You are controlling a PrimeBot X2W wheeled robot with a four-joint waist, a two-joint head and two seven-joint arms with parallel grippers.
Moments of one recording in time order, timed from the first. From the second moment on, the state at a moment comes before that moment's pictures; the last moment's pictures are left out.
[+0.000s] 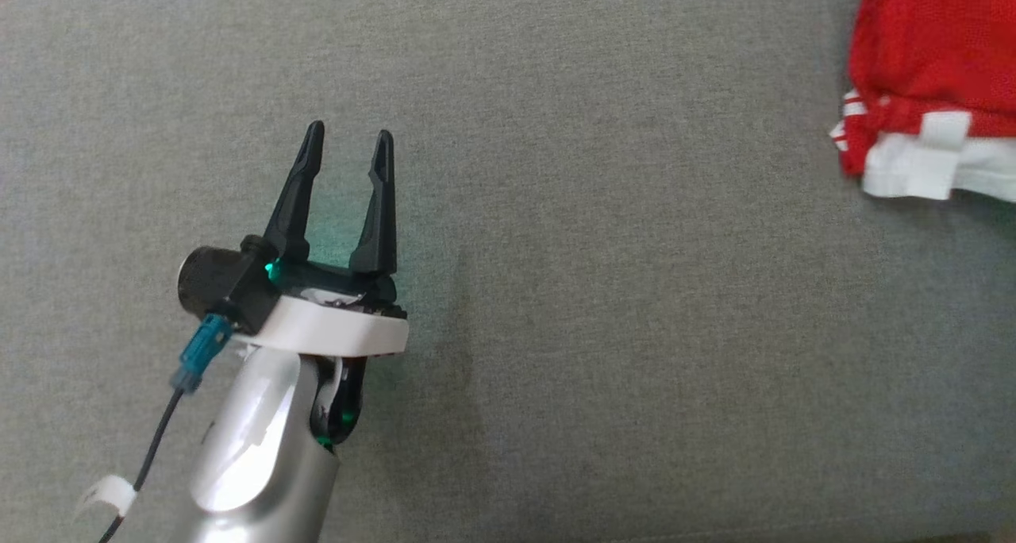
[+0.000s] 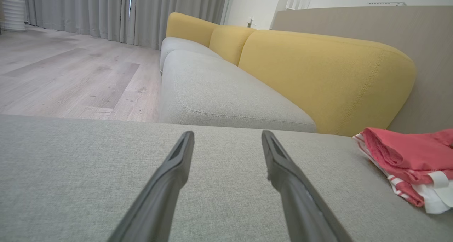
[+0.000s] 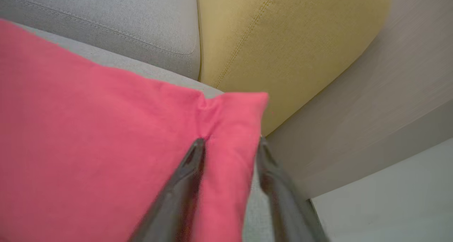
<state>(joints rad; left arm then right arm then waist) -0.40 0.04 -0.27 0.26 -0.32 -0.12 -0.26 -0.69 -0.51 -0.19 0.74 -0.18 0.13 -0.04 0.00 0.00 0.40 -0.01</state>
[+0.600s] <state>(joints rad) -0.34 0.04 -0.22 0.27 -0.31 -0.12 -0.26 -0.61 -0.21 -0.16 0.47 -0.09 0.13 -0.20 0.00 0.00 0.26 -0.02</state>
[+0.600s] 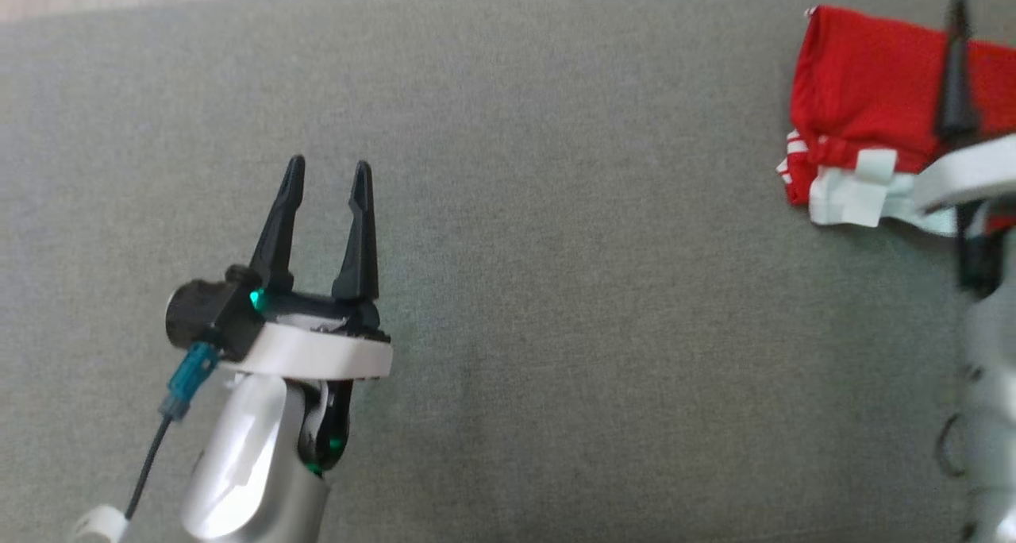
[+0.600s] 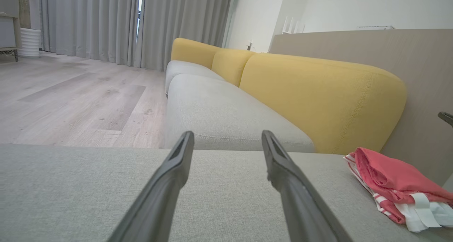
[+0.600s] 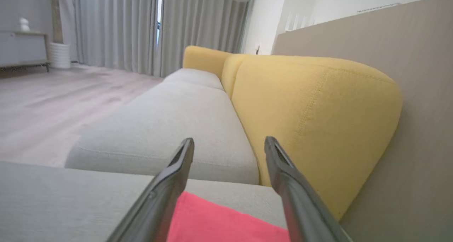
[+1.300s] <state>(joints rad) -0.19 0.04 -0.20 0.28 -0.29 -0.10 -0.26 -0.26 -0.05 -0.07 0.35 0.14 0.13 -0.25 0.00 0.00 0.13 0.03</state>
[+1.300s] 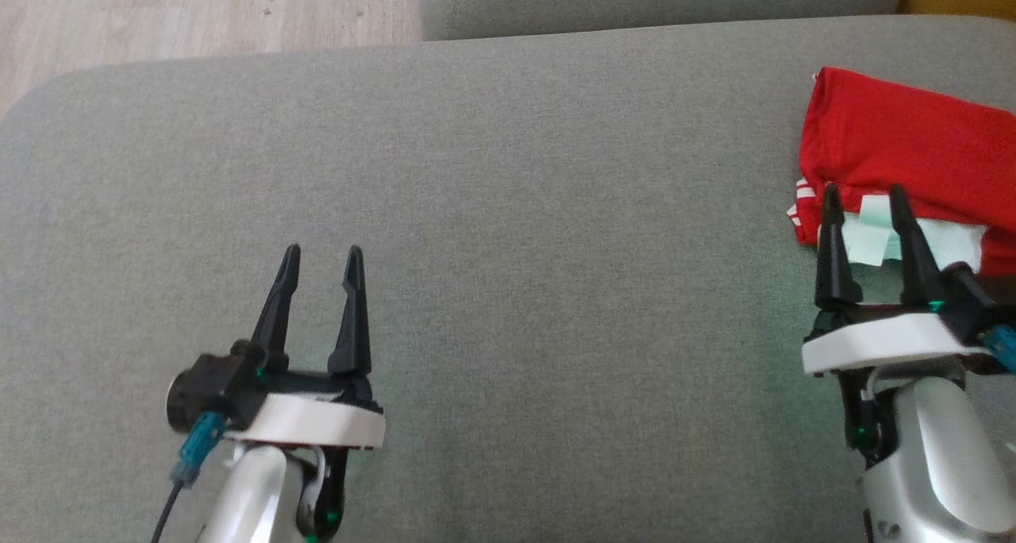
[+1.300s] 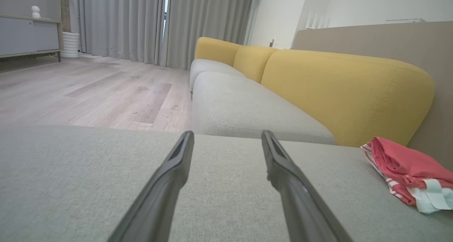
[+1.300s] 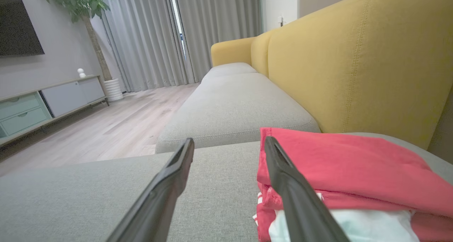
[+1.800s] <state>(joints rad) -0.16 0.04 -0.16 0.24 -0.32 -0.08 -0.26 -0.19 -0.05 -0.05 0.28 0.16 0.13 -0.25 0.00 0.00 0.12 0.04</state>
